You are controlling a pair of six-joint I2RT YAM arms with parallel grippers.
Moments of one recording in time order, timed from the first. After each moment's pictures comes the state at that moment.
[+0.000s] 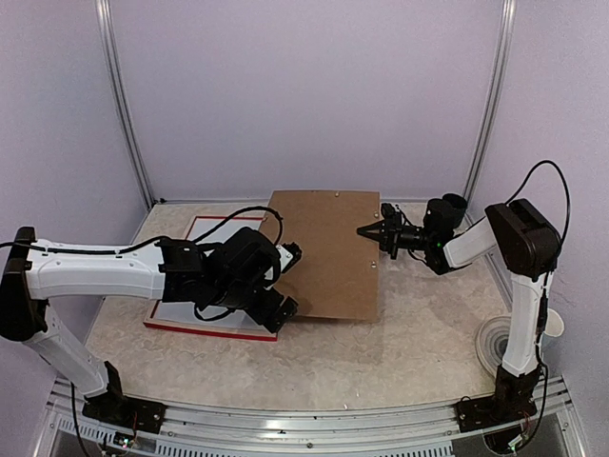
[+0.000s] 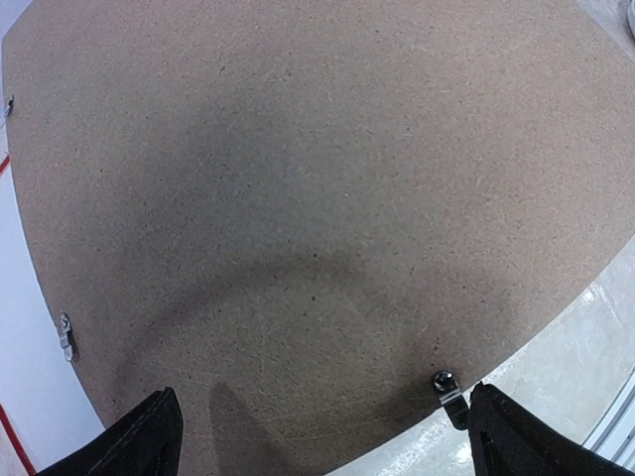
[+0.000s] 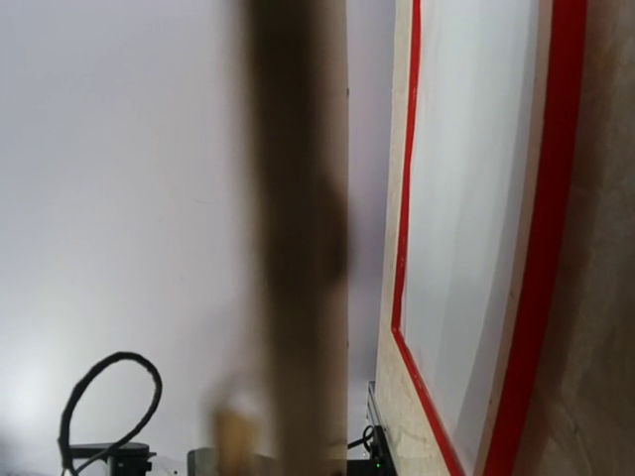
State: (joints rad) left arm -1.09 1.53 1.12 -0.49 -0.29 -0.18; right arm 0.28 2.08 1.04 1.02 -1.08 1.47
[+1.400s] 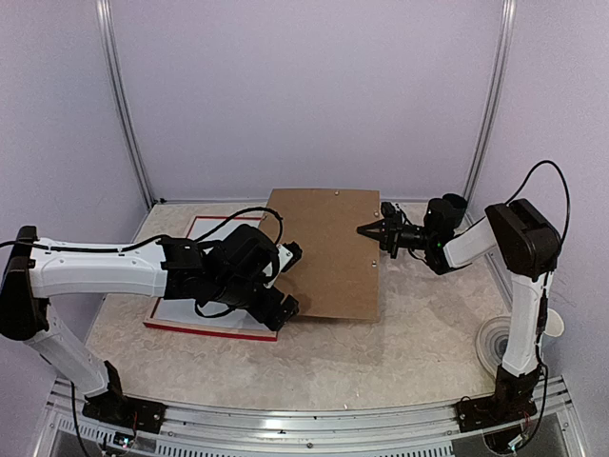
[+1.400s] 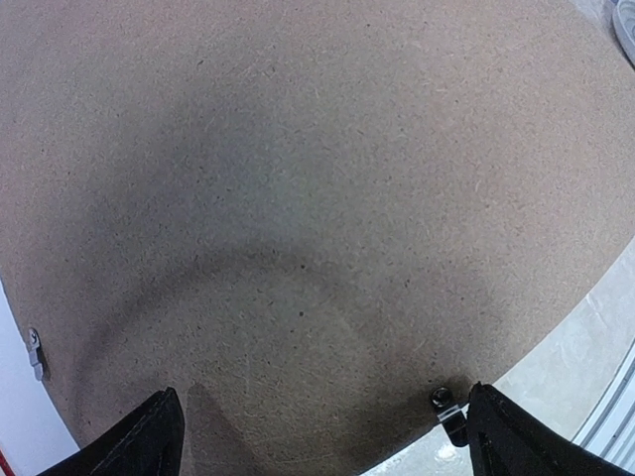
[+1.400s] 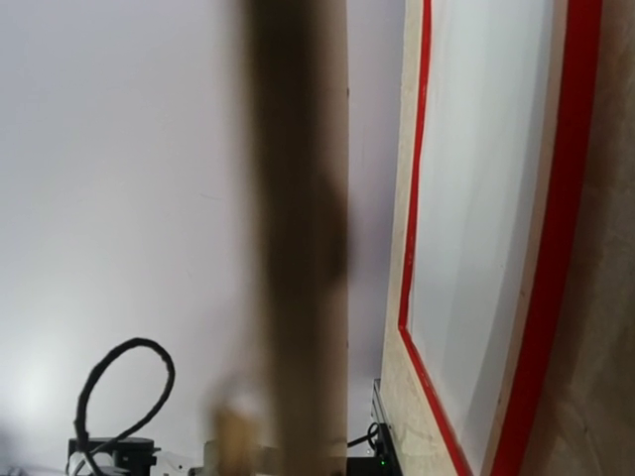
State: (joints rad) left arm -1.06 1.54 1.11 -0.47 -0.22 -0.18; right arm 0.28 2.08 1.04 1.05 -1.09 1.49
